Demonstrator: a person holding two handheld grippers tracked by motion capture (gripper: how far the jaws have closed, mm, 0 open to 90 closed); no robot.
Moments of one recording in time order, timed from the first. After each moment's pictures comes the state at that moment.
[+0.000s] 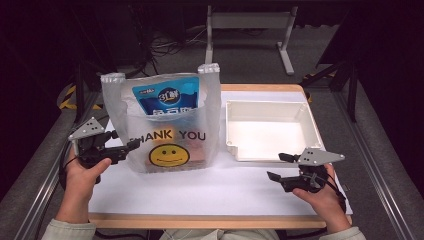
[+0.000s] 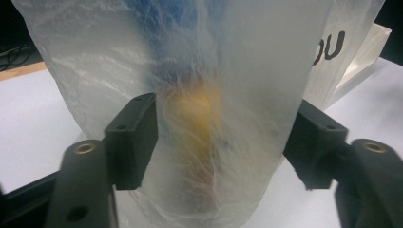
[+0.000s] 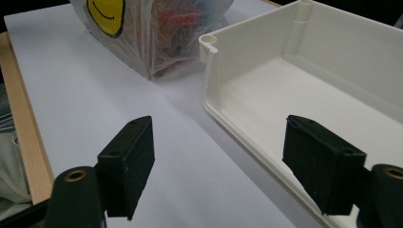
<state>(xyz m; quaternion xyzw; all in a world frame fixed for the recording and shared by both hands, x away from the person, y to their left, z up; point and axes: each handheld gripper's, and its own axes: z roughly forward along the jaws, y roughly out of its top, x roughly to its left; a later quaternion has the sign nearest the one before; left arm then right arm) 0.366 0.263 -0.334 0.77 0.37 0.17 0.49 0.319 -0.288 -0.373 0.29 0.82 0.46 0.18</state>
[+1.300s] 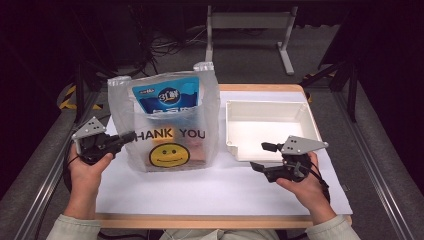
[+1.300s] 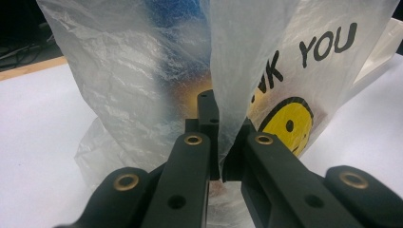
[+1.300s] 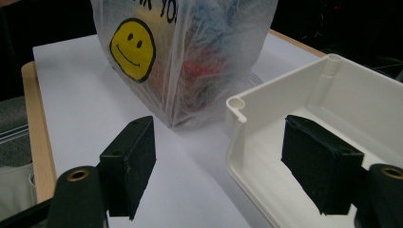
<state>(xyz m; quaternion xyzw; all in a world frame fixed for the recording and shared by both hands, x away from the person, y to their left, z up) 0.373 0.266 -0.340 0.77 0.38 0.18 0.49 0.337 -0.243 -0.345 0.26 0.82 0.49 0.18</state>
